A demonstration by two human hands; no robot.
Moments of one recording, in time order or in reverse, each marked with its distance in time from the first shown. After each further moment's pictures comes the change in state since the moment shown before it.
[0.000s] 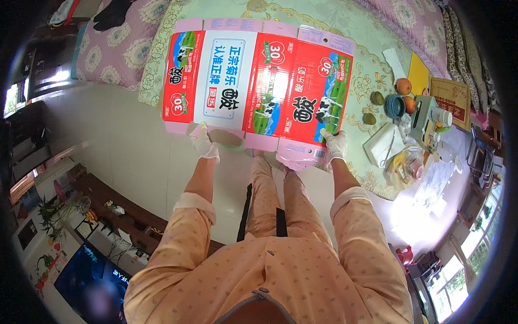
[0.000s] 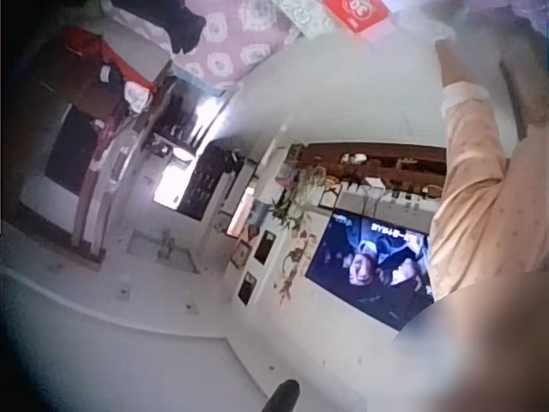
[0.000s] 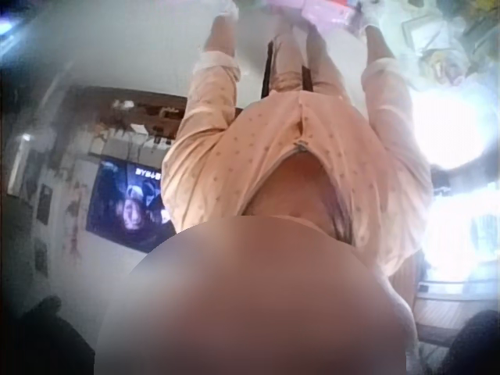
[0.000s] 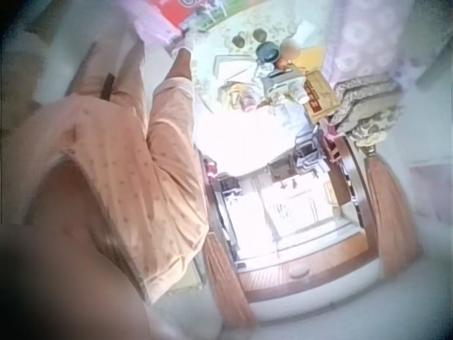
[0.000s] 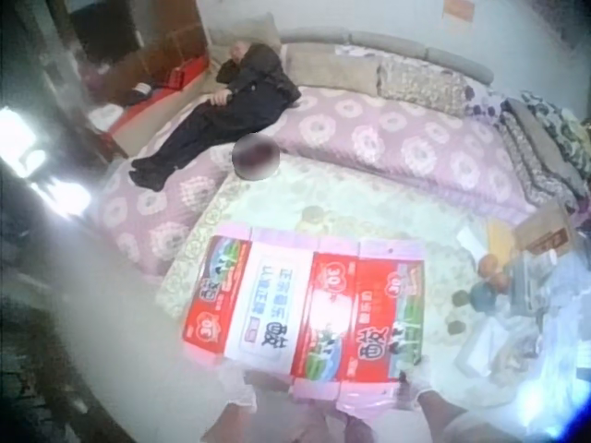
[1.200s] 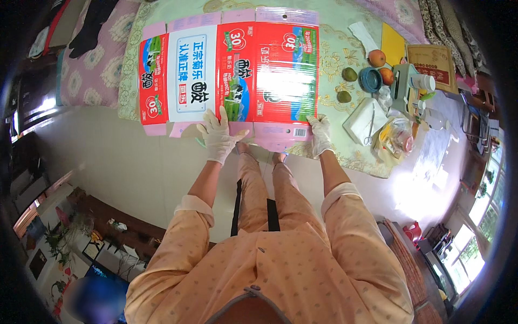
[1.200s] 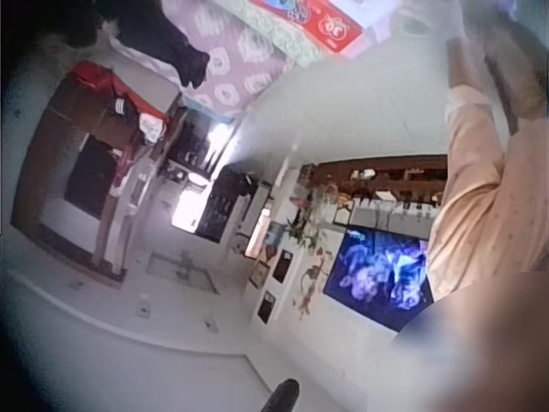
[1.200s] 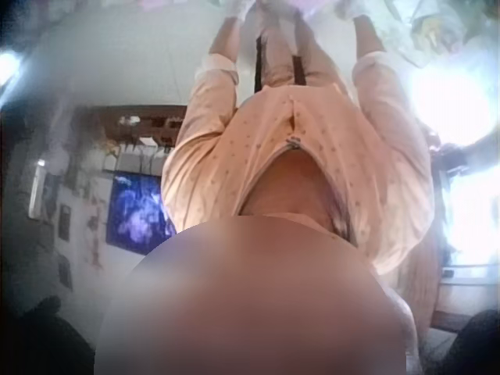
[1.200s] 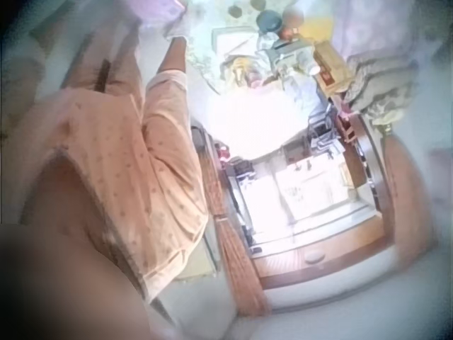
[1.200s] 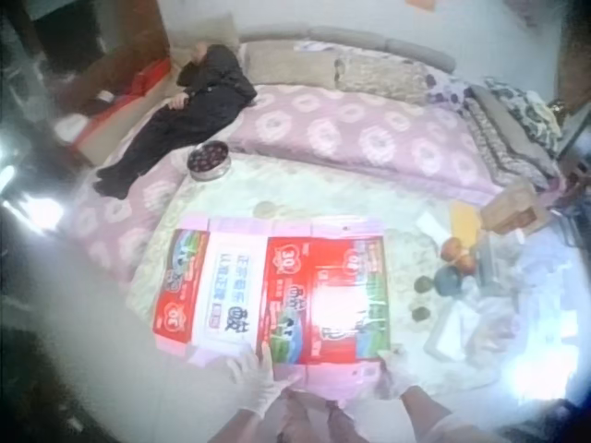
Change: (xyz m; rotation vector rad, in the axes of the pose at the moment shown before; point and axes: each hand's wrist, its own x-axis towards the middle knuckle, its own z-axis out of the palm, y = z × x) left_hand -0.087 -0.029 0.046 1.607 -0.601 1.127; right_hand -0.008 0.025 -0.017 0.937 -0.189 0.050
